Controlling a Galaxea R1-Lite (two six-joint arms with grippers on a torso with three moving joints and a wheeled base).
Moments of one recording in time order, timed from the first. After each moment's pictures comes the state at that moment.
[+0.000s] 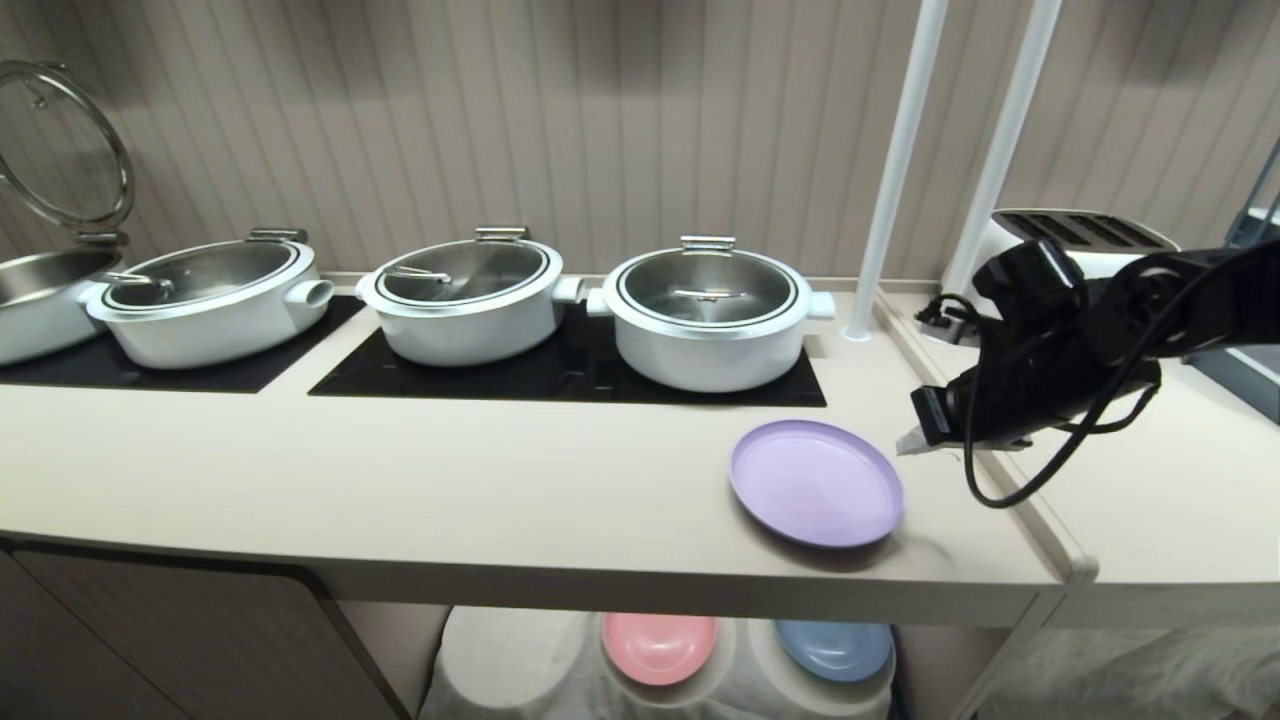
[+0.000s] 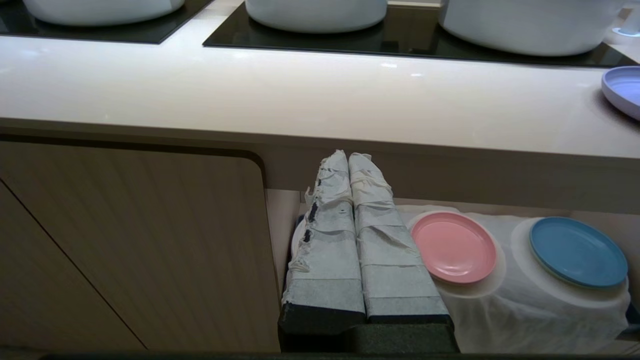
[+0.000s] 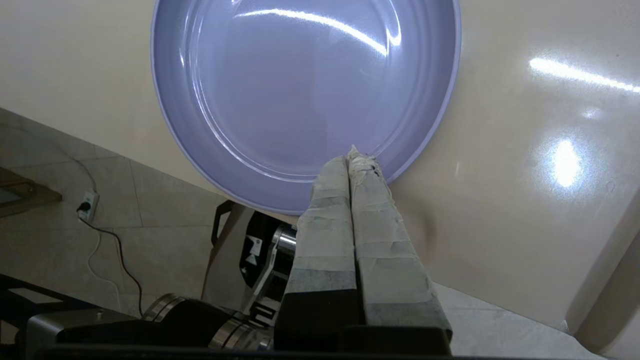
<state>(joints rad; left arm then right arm) 0.00 0.00 0.00 0.00 0.01 -0.04 0.17 1.95 -1.46 0.51 0.26 0.06</state>
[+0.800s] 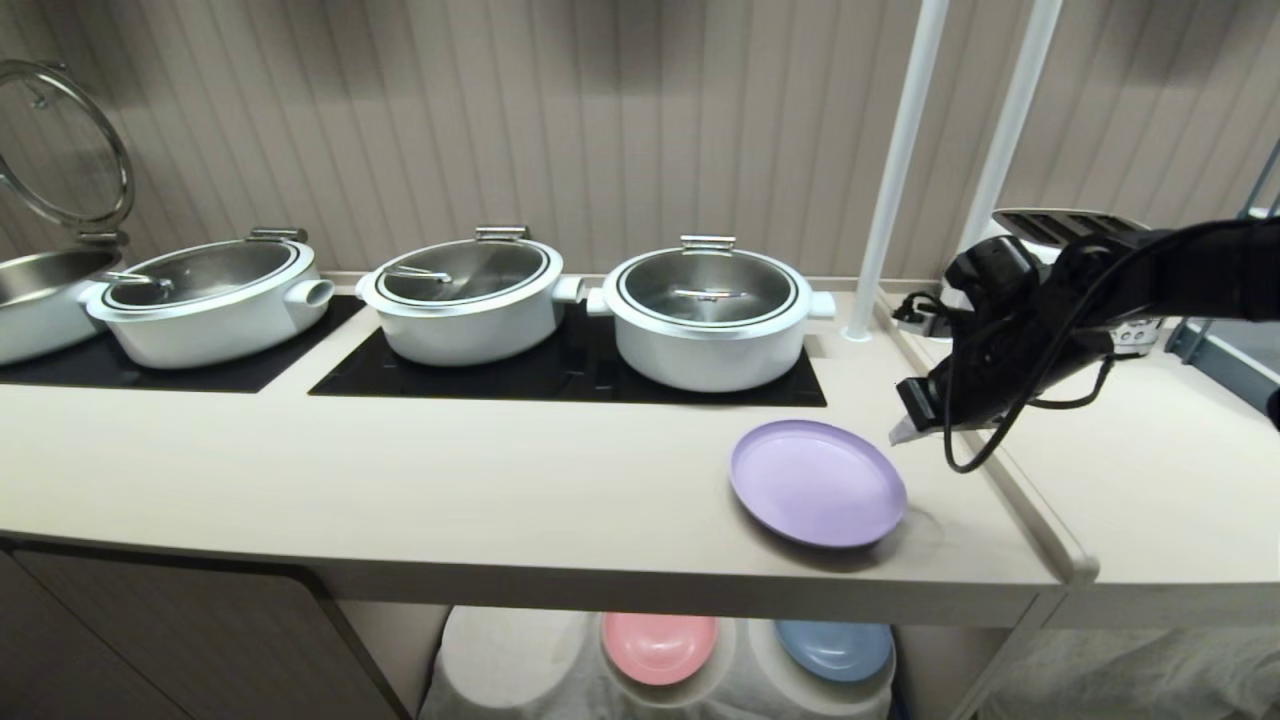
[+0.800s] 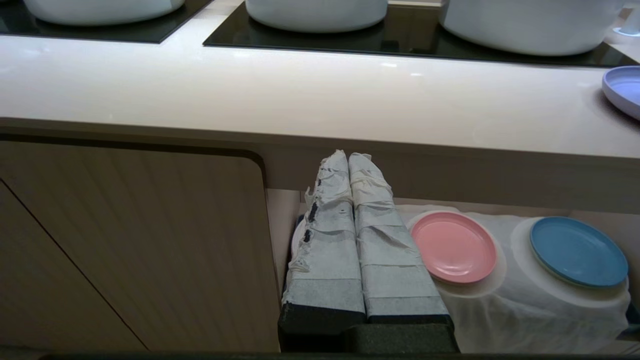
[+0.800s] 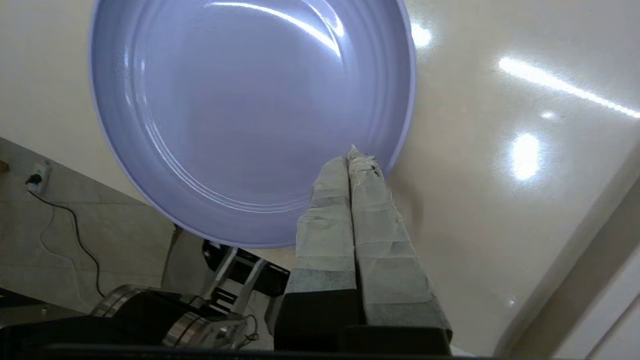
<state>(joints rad) 0.00 0.00 0.00 0.00 0.01 -0.04 0.14 2.12 -1.74 0.69 0.24 -0.09</state>
